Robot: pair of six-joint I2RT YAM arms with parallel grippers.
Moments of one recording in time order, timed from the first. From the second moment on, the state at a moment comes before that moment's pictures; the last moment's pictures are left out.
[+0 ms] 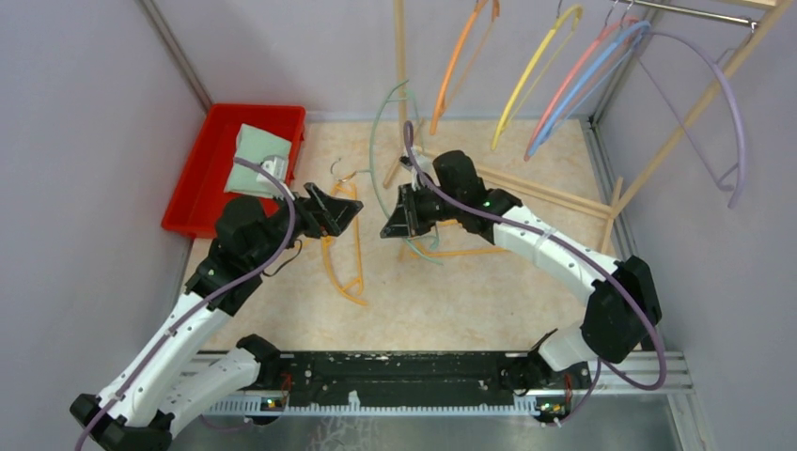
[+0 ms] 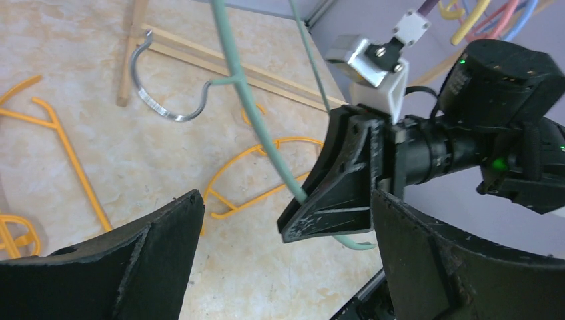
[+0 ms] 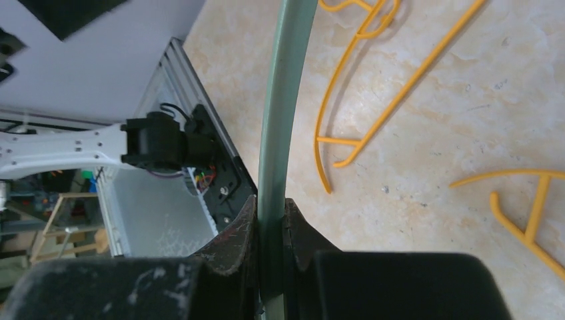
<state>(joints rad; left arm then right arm) -0.57 0.80 0.89 -0.17 0.10 -0.61 0.70 1.44 1.18 -0.32 -0.56 0.43</state>
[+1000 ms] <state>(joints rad) -0.57 0.95 0.83 -0.06 -0.03 -0.64 0.62 1.43 1.21 0.17 -0.83 0.89</state>
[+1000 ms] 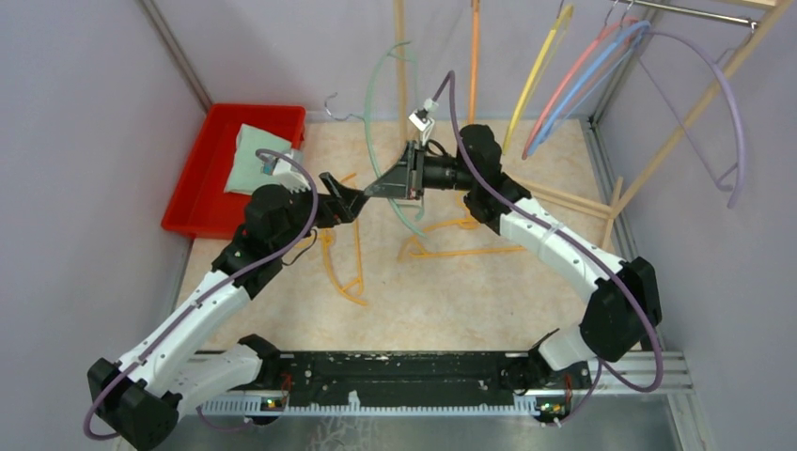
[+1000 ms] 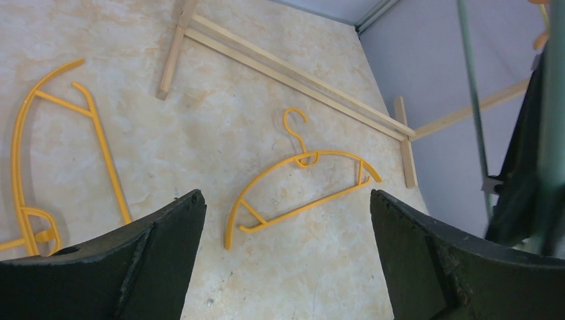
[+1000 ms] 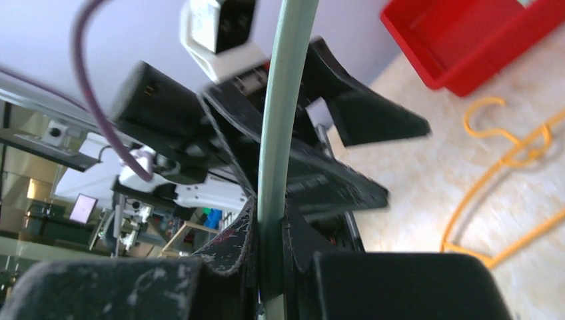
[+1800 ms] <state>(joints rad) -0.57 0.85 0.84 -0.15 -0.08 -0.62 0.52 1.79 1.59 0.51 -0.63 1.28</state>
